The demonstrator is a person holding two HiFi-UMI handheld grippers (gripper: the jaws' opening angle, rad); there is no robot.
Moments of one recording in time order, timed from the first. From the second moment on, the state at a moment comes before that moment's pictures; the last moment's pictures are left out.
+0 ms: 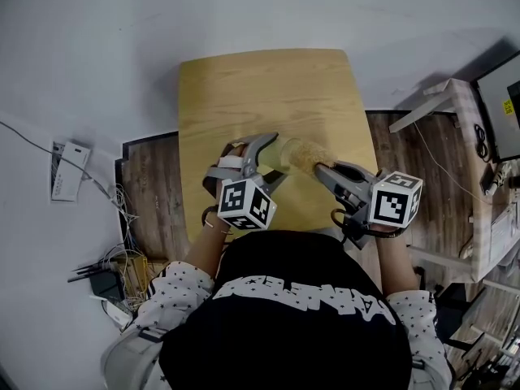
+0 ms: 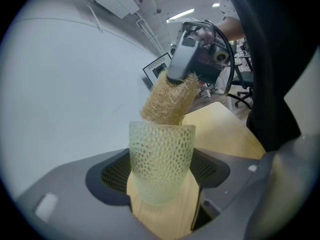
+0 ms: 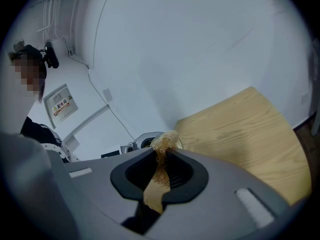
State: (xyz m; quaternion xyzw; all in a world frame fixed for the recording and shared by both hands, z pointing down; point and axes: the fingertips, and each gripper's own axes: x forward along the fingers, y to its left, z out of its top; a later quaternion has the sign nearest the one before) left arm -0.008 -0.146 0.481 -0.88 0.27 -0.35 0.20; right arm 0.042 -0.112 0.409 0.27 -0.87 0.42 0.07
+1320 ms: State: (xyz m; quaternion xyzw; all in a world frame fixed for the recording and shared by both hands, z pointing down) left arm 0.030 -0.175 0.549 -0.92 0.26 -0.30 0.06; right arm 0.105 -0.094 0.432 0.37 -0.81 0.46 0.03
